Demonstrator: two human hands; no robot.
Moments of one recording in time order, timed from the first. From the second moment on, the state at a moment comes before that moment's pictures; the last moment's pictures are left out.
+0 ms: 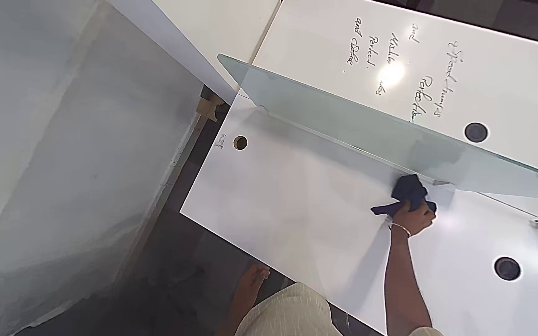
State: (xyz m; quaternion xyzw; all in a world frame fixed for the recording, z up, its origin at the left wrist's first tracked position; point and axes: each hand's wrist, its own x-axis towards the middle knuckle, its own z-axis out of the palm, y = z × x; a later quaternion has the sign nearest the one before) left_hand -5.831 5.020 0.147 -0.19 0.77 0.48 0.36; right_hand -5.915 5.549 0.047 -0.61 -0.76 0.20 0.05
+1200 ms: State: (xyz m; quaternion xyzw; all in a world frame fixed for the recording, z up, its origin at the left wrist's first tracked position) left_hand -5.708 4.934 0.154 -0.31 0.71 0.60 0.22; right_hand -5.946 5.206 0.059 0.02 -0.96 0.22 -0.19
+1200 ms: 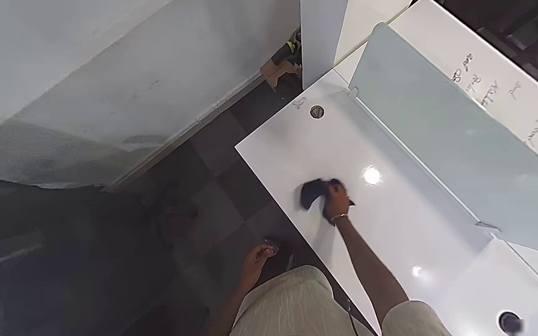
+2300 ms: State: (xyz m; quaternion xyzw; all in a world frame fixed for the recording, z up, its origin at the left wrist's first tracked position) left_hand -5.640 4.796 0.132 -0.24 0.72 0.61 0.24; right_hand -5.798 5.240 0.071 -0.46 -0.86 0.21 -0.12
